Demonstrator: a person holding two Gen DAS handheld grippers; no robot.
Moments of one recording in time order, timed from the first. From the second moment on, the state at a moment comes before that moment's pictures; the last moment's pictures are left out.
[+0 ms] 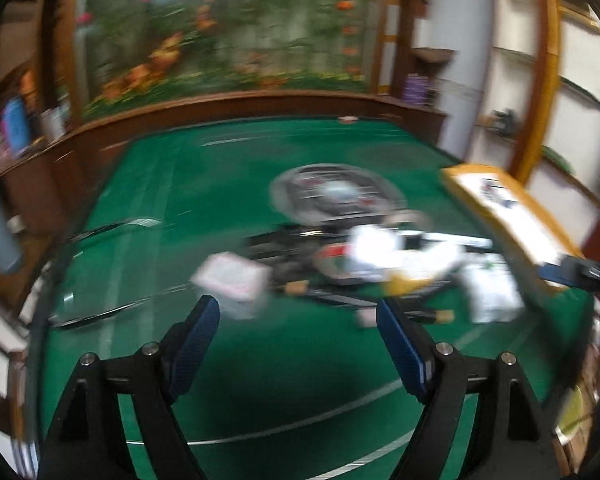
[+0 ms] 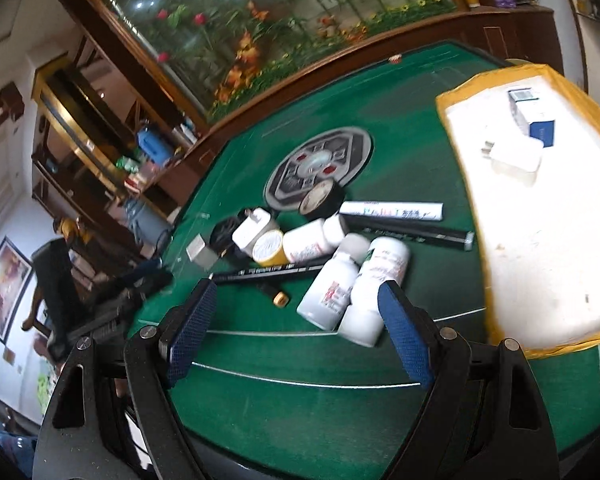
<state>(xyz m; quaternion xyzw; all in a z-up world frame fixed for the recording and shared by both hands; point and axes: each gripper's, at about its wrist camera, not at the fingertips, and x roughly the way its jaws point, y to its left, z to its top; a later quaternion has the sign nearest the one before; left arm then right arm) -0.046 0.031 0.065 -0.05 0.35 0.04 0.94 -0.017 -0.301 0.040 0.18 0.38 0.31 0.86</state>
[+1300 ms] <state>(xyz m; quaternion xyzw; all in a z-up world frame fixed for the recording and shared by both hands) 0.010 0.031 0.011 0.01 0.43 -0.01 0.90 0.021 -0.259 0.007 -0.03 0.45 0.12 0.88</state>
